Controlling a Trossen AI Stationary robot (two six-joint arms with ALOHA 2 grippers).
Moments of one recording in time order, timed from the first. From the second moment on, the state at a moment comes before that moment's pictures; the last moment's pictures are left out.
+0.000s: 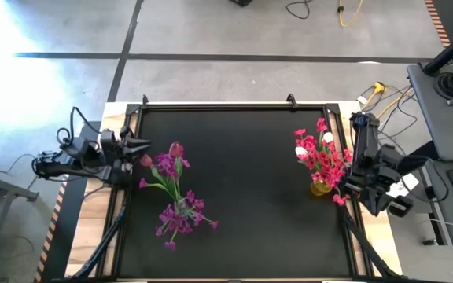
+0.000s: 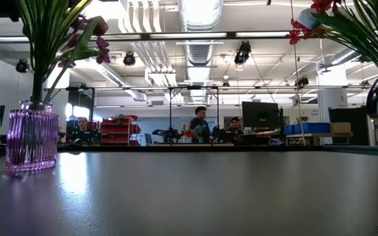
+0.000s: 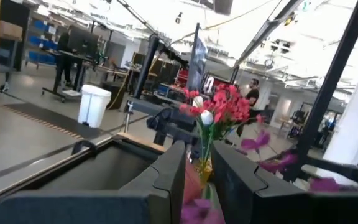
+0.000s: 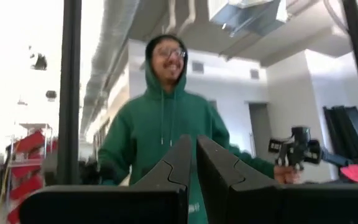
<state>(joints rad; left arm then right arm) -0.14 0.01 0.41 -0.21 -0.34 -0.25 1.26 0.00 0.13 0.43 0.15 -0.02</state>
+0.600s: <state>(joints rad) -0.14 0.00 0.17 0.03 -0.36 -0.21 1.26 0.02 0.01 0.45 0.12 -0.03</state>
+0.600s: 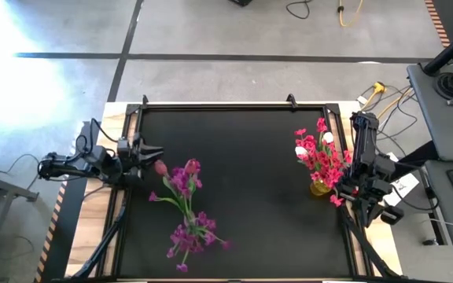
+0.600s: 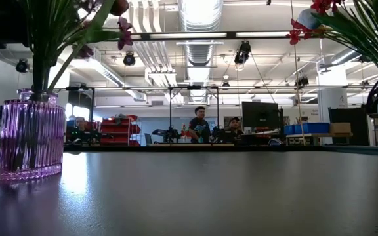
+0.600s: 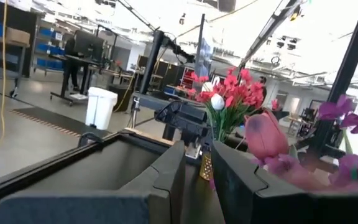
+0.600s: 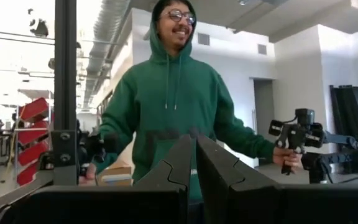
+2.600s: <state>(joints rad) -0.13 0.13 0.02 0.06 -0.36 -0.06 1.26 0.01 0.01 0.44 0.15 -0.18</state>
